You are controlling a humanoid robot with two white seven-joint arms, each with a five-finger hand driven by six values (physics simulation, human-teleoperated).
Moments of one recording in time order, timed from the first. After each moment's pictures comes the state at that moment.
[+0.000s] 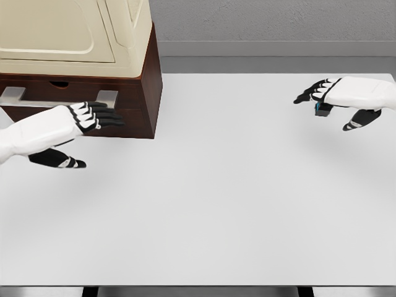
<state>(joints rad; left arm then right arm) -0.49 1.19 -0.70 -1.76 -0.12 -0.61 -0.05 -1.03 -1.05 1.12 -1.33 0.16 -0.61 0.39</state>
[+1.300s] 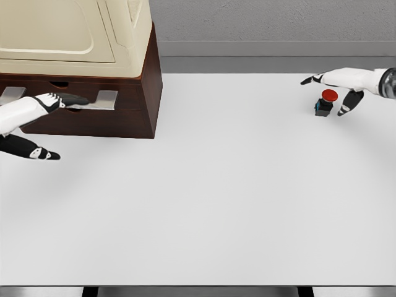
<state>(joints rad) -0.51 1.25 -0.77 -1.61 0.20 -0.61 -0.15 -1.17 -0.62 1.24 -0.53 0.19 -0.61 0.38</state>
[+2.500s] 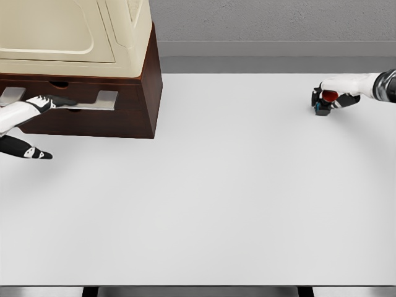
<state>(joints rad) -0.51 1.20 -0.78 -1.47 0.21 -0.61 -0.19 -1.17 -0.55 1.22 -0.41 0.27 -0.61 0.39</state>
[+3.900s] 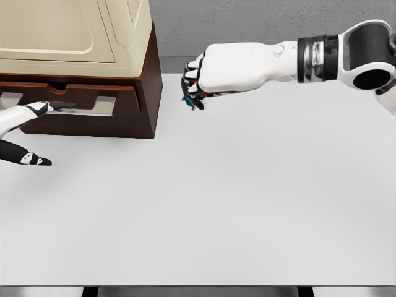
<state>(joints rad) -0.46 1.26 -0.77 -1.56 0.31 -0.61 -0.20 -1.24 -0.66 1.08 -1.58 0.26 -0.61 0.44</state>
